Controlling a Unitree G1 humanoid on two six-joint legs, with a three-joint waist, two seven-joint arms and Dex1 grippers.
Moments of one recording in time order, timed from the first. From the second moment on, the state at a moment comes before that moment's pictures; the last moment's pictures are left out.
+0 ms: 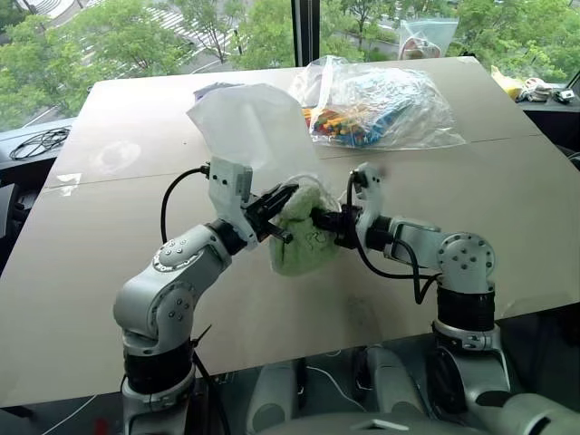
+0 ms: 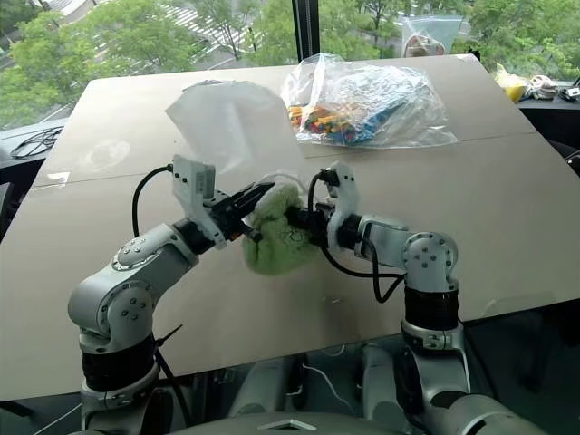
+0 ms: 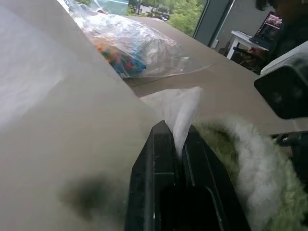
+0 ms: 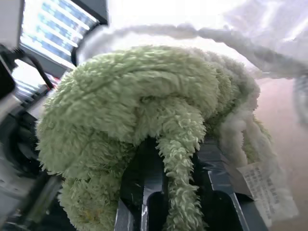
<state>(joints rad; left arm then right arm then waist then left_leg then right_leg) -0.31 0.29 0.18 -0.58 -0.63 0.94 -0.39 -0.55 -0.02 -0.04 -0.20 0.96 1.31 0.07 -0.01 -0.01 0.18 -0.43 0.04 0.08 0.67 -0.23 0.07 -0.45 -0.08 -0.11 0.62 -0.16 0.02</state>
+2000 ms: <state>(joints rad) -0.51 0.15 -0.13 -0.28 -0.35 0.52 -0.30 -0.76 0.14 -0.25 -0.03 1.63 0.36 -0.82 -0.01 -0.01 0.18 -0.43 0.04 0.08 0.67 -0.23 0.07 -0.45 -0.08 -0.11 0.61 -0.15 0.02</state>
